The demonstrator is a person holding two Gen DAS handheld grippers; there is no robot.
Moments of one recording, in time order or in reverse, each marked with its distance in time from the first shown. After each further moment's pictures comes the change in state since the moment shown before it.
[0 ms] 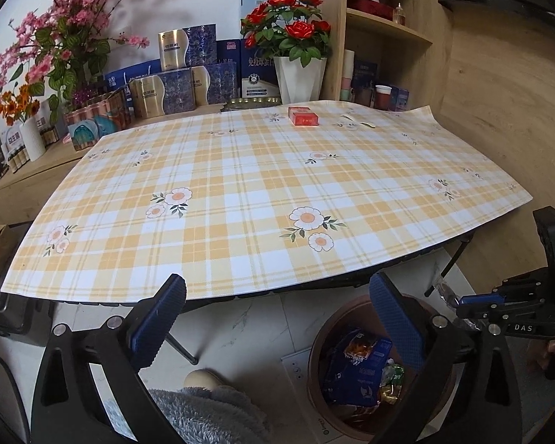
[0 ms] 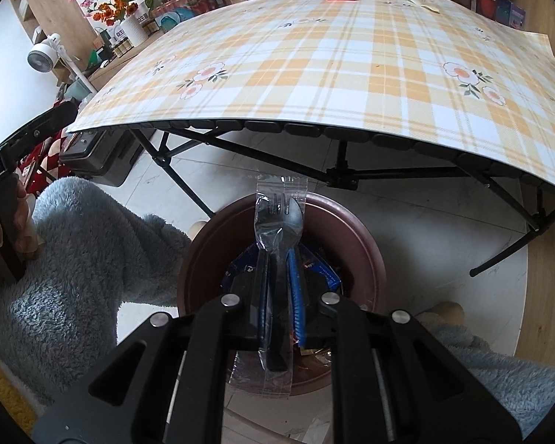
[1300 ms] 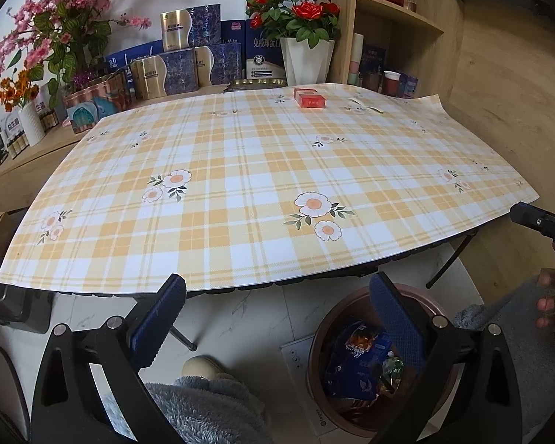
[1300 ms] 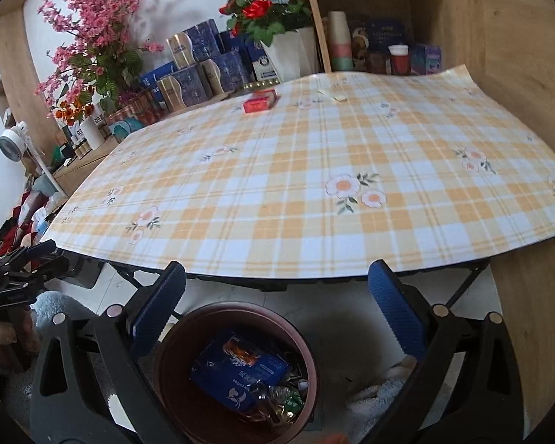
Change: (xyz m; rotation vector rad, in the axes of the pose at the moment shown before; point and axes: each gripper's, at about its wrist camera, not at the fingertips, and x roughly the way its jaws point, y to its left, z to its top) left arm 0.017 0.002 0.003 -0.028 0.075 0.011; right arm -0.074 -0.065 0.035 0.172 -0.363 -0.140
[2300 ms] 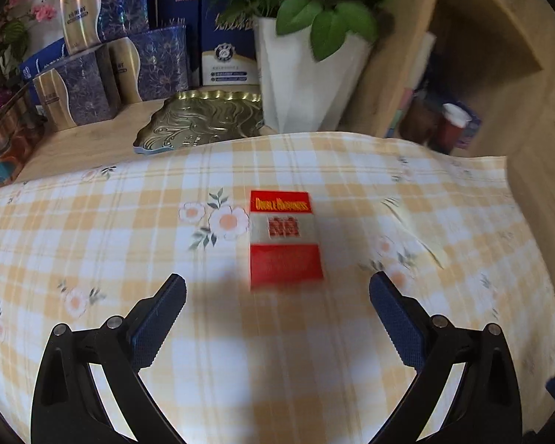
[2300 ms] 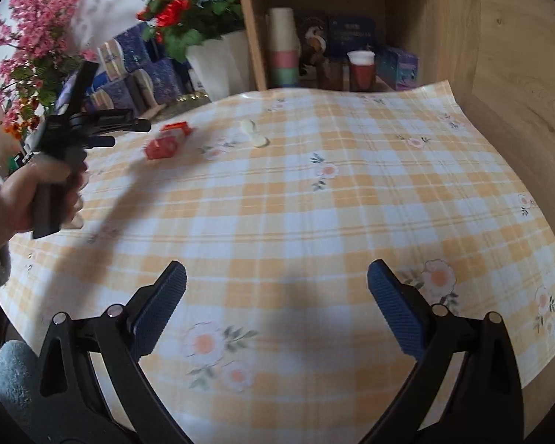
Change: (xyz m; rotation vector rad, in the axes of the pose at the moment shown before) left arm 0.328 -0.063 0.330 -0.097 0.153 -0.004; right arm 0.090 -0.117 0.149 0.002 0.048 -0.147
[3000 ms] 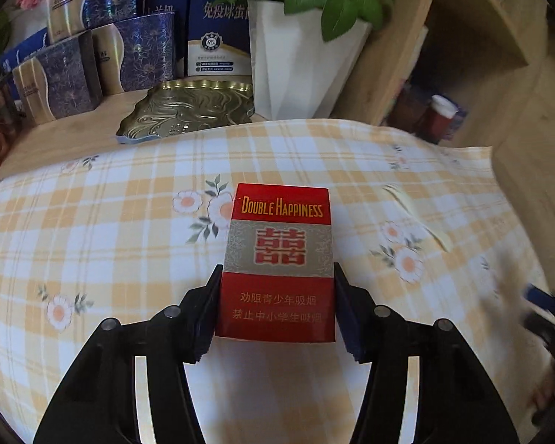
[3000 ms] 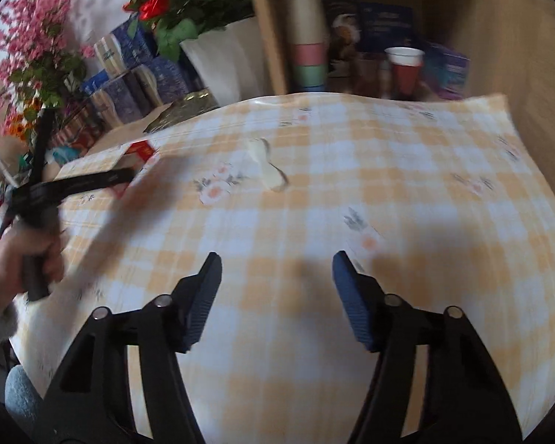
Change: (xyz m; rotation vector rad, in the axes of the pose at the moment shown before) left arm -0.004 0.031 -0.021 0.028 -0.006 -0.148; right arm 0.099 0.014 0.094 -0.060 0.069 0.101
